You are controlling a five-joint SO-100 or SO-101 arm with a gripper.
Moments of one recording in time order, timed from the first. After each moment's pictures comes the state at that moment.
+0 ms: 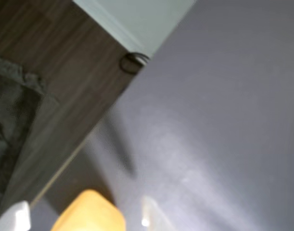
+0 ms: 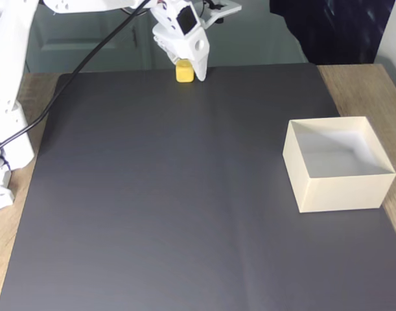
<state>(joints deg) -16.2 56.6 75.8 38.8 167.8</state>
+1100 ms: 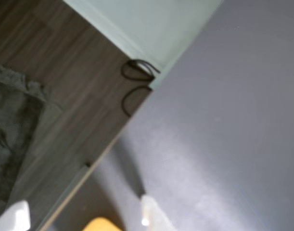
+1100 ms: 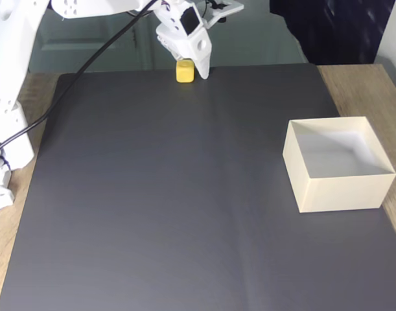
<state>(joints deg) -16.7 50.1 69.0 38.8 169.8</state>
